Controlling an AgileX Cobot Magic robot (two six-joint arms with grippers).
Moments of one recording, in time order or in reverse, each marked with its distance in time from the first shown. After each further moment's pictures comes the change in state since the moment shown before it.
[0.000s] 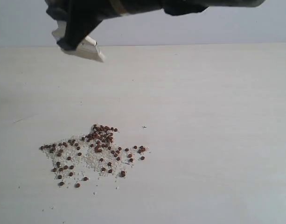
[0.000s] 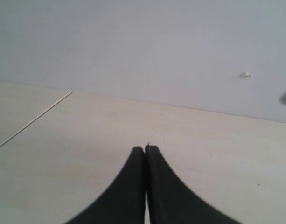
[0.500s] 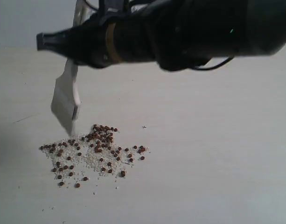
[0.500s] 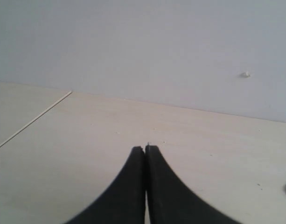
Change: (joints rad) left arm 0.000 0.000 0.000 0.000 0.002 0.000; right arm 0.181 -0.078 0.288 0.171 0.389 0.832
